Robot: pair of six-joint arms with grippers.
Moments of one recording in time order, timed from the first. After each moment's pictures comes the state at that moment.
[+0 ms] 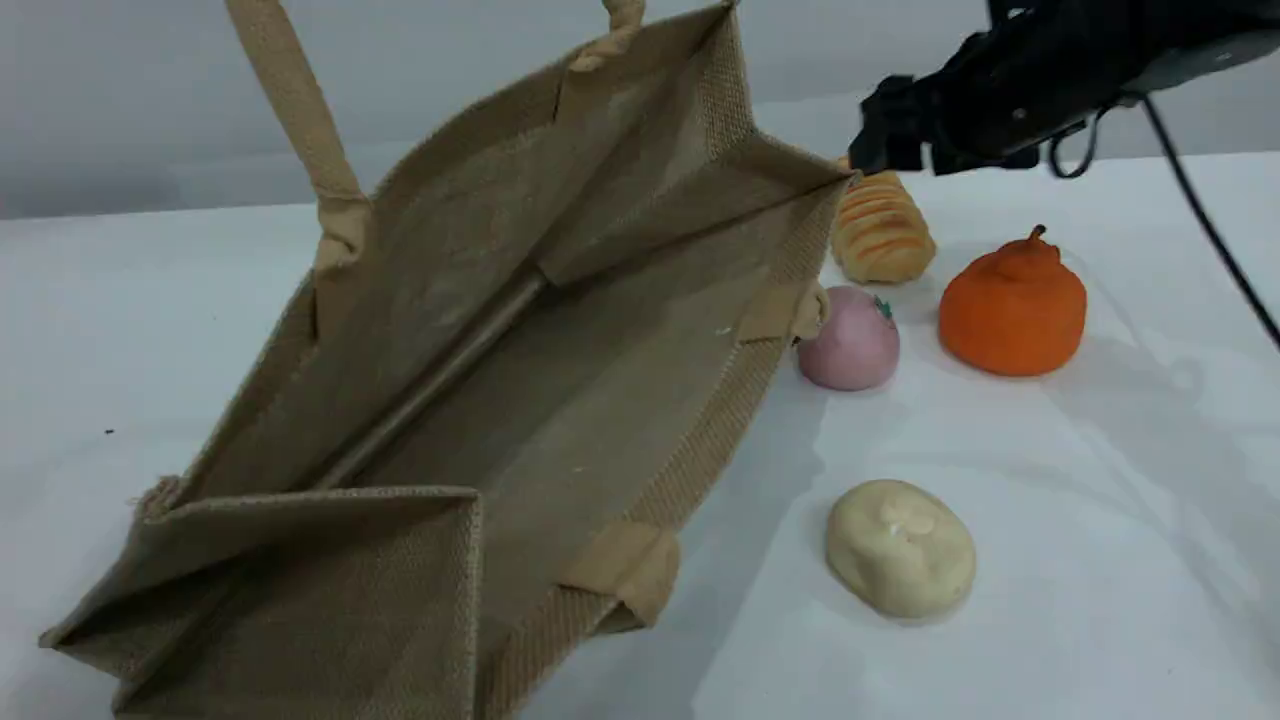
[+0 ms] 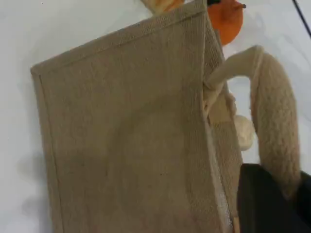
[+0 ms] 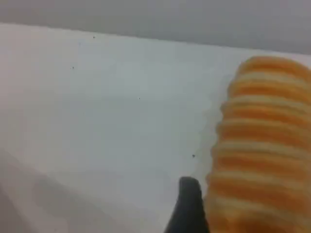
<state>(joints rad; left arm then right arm) -0.25 1.65 -1.70 -0.50 1.22 0.43 0.09 2.34 -1.52 1.62 0.24 -1.54</state>
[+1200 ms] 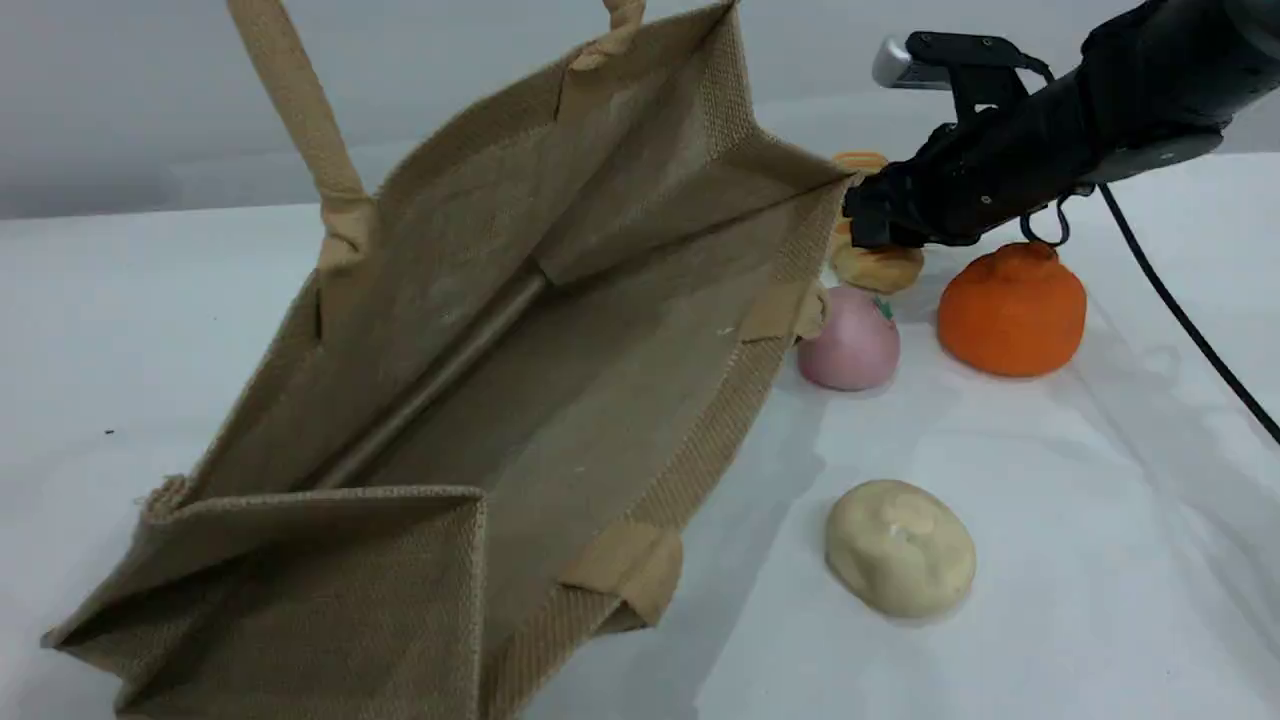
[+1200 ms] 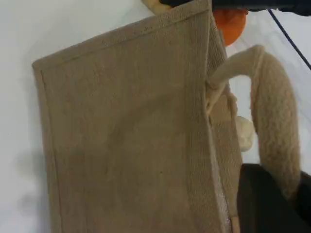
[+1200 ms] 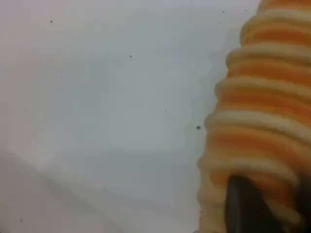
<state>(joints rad) -0.25 1.65 -1.70 -0.49 1.22 0.40 0.09 2.50 -1.61 1.62 0.28 -1.55</state>
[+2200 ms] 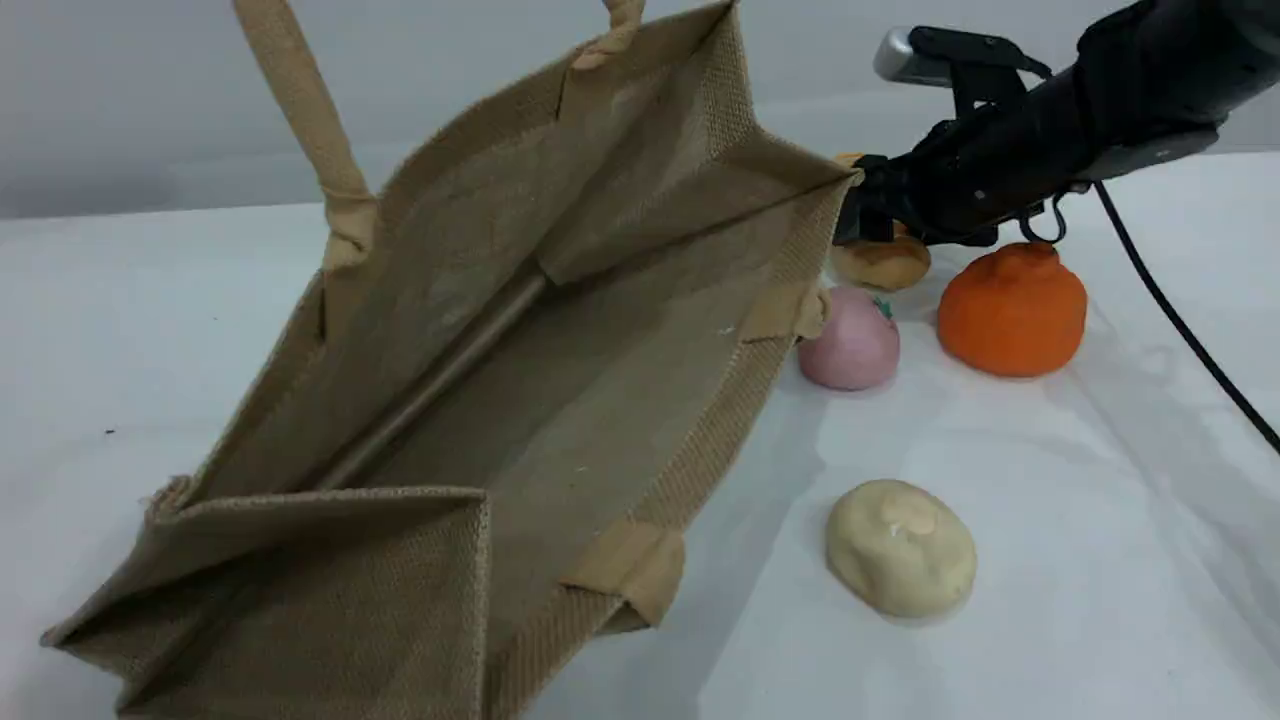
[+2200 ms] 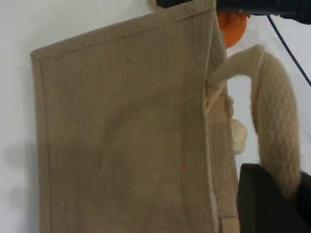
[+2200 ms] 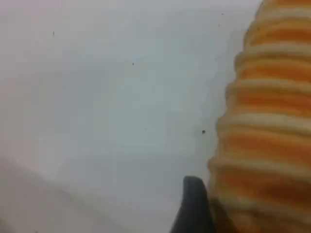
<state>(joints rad) -0.25 1.65 -1.70 -0.49 1.22 0.33 0.09 2.49 -1.61 1.61 0.27 -1.46</state>
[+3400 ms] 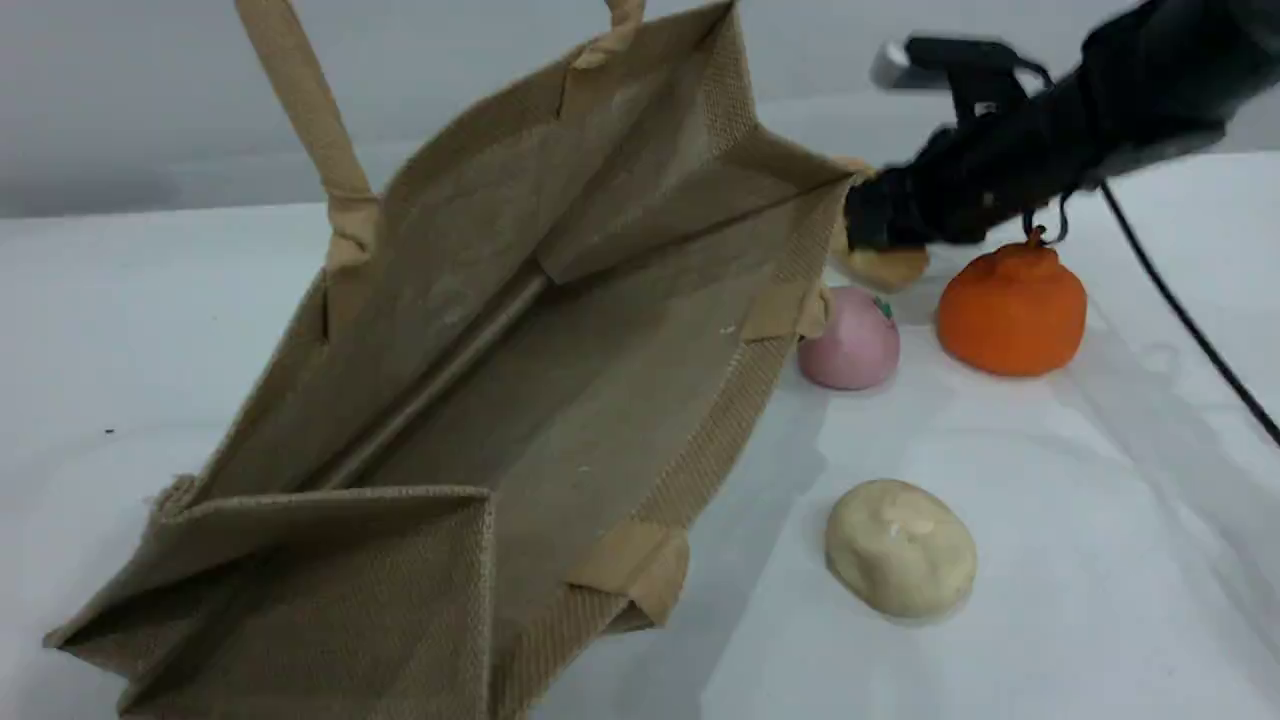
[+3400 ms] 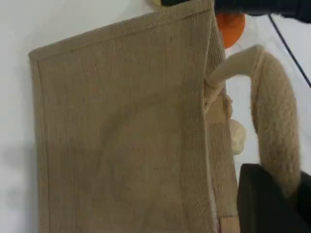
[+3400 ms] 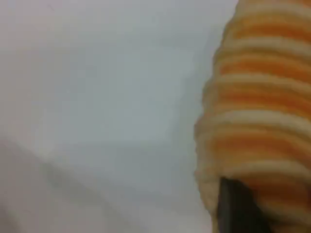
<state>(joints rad) -0.25 1.65 -1.70 -0.49 1.22 0.33 0.08 2.45 -1.60 1.59 0.29 -1.52</state>
